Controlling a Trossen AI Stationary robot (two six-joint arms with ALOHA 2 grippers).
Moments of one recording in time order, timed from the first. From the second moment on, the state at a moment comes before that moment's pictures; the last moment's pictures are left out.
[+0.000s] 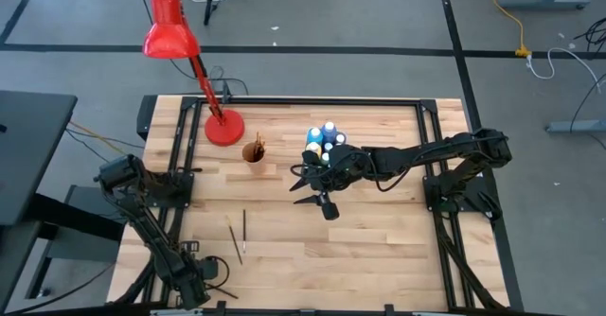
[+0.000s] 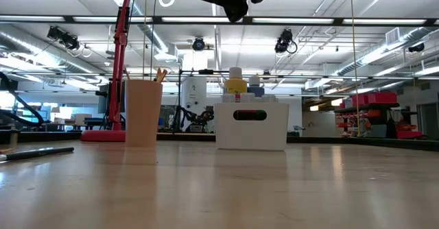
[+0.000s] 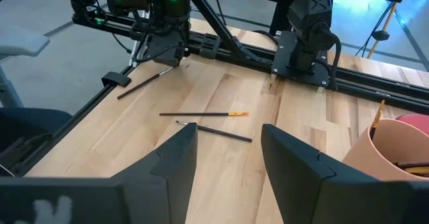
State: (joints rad) left arm -1.08 1.76 0.96 -0.69 0.21 -1.20; right arm 0.07 1.61 1.16 0.09 -0.23 -0.17
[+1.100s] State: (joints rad) left arm -1.08 1.77 1.00 -0.71 0.18 -1.15; right arm 0.07 1.61 1.16 0.08 -0.24 -0.17
